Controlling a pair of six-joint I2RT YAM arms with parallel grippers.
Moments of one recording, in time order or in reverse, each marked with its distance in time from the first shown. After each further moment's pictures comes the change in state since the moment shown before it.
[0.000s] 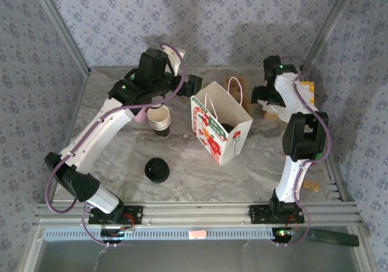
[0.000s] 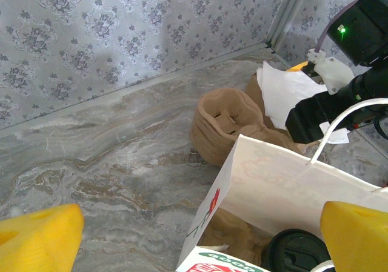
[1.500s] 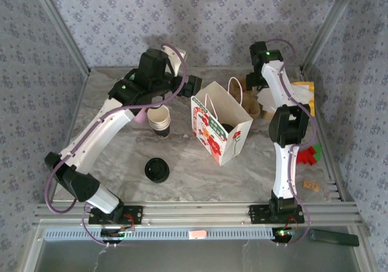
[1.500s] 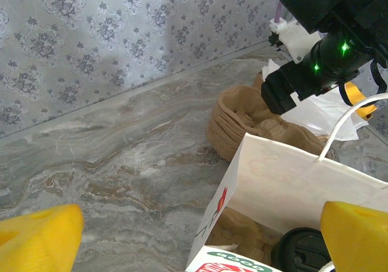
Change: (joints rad) left arm -0.001 -0.001 -0.001 -0.002 -0.015 0.033; right arm 0.072 0.295 0.493 -0.140 0.230 -0.101
